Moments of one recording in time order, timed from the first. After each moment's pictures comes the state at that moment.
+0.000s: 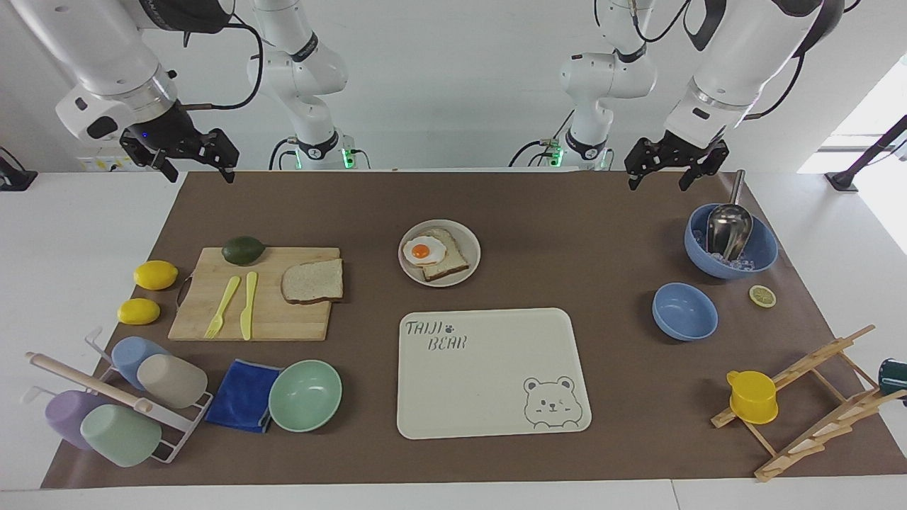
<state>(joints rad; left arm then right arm) -0.18 -0.06 -0.02 -1.66 -0.04 1.54 -0.12 0.03 0.04 -0.09 -1.46 -0.01 1.37 -0.03</state>
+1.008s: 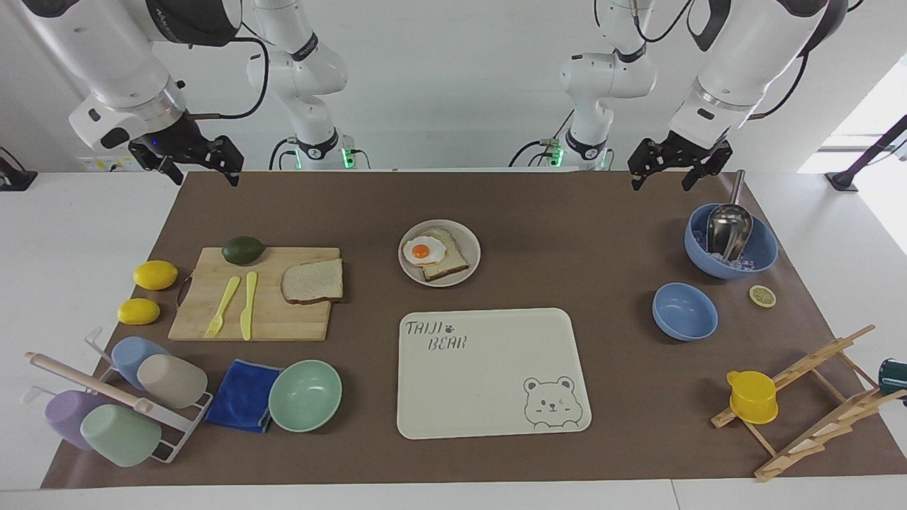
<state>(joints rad) -0.17 -0.06 -0.02 -1.66 -0.04 1.54 -0.12 0.08 -0.01 -0.07 -1.60 -0.12 1.42 0.05</state>
